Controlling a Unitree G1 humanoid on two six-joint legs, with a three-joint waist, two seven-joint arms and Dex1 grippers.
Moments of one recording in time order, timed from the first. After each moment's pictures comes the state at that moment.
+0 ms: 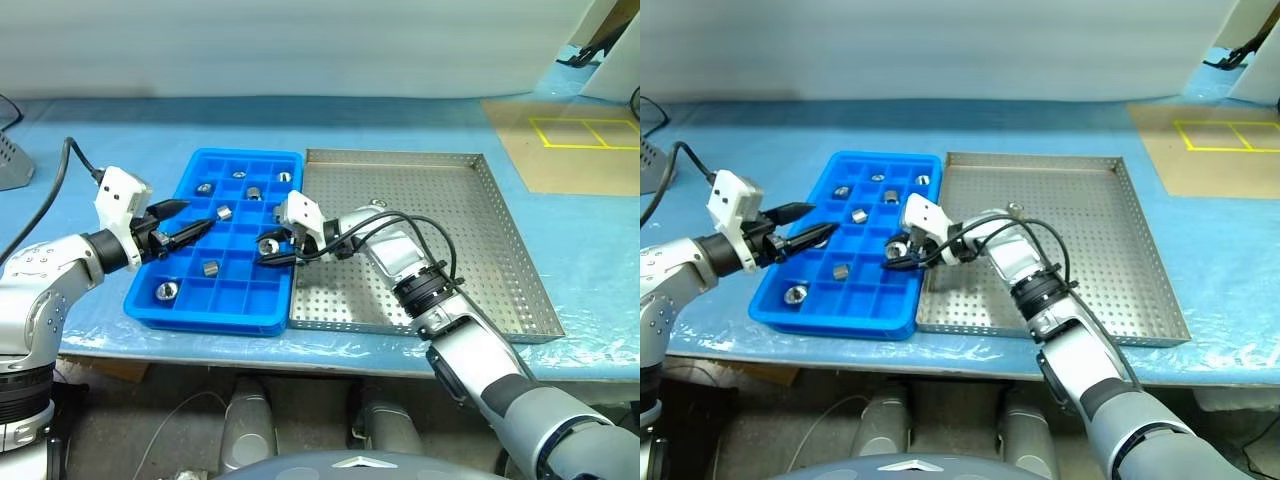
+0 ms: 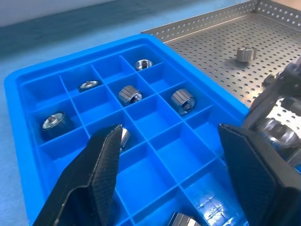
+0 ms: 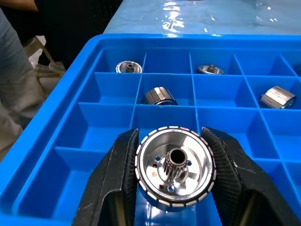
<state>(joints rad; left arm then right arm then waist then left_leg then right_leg) -0.22 0.76 0.32 -0.31 -0.57 0.75 -0.74 -0.85 -0.10 0.38 0.52 0.07 0.22 1.13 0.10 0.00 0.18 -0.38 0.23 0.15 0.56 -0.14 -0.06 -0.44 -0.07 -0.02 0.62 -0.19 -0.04</state>
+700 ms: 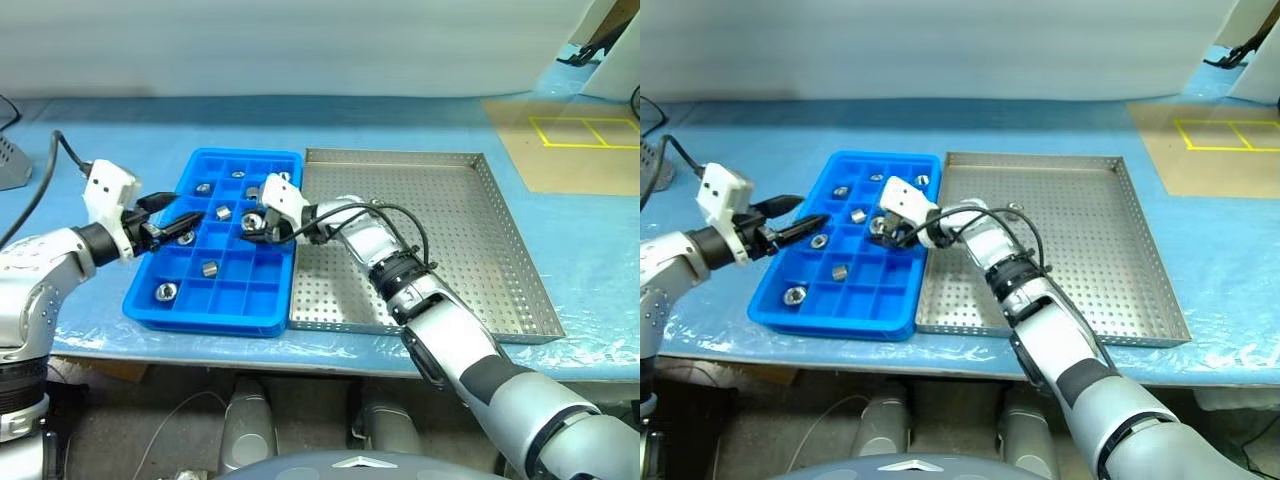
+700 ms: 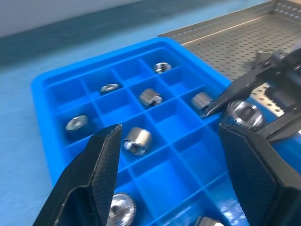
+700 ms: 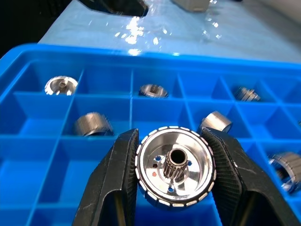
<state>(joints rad) -0.25 0.81 0.36 -0.21 -0.55 0.69 -0.74 -1.02 0.03 0.32 0.83 -0.02 -0.02 0.91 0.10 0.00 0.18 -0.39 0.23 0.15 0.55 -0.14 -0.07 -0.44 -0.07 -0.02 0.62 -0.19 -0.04</state>
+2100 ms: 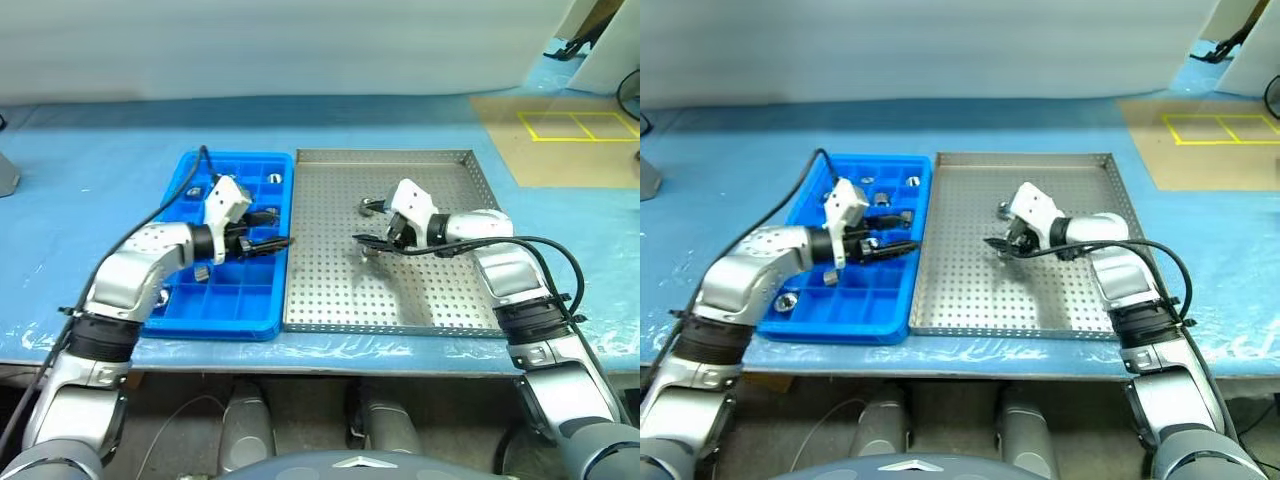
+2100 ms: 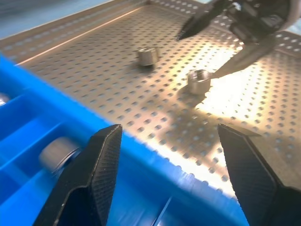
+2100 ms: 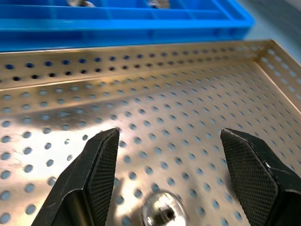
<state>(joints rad) -0.50 0.57 -0.10 -0.02 -0.45 0.55 -0.94 -0.57 -0.51 0.13 0.12 0.02 0.33 0.95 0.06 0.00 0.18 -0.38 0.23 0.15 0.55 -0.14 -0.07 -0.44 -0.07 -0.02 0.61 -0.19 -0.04</state>
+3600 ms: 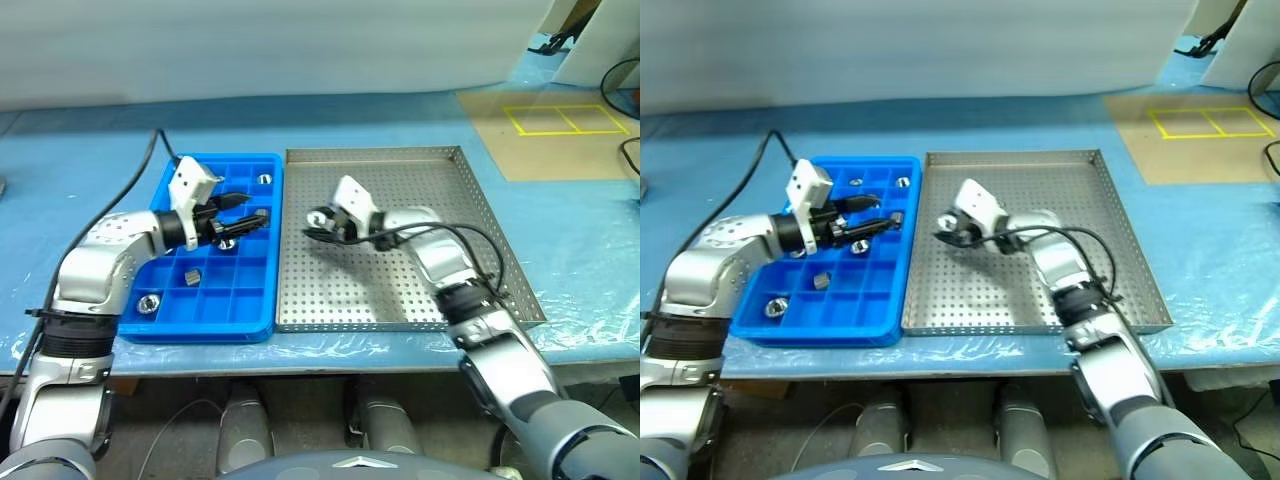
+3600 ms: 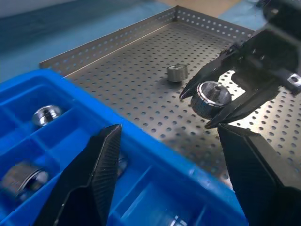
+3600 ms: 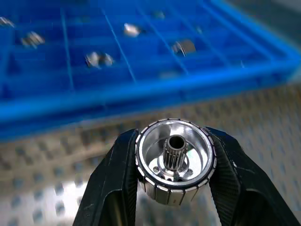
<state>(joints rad) -0.46 0.65 0.09 -0.04 -0.46 0.60 -0.91 -0.79 -0.21 0.27 0.35 0.02 0.24 0.94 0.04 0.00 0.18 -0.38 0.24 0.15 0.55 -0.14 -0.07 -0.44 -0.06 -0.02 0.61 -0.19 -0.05</state>
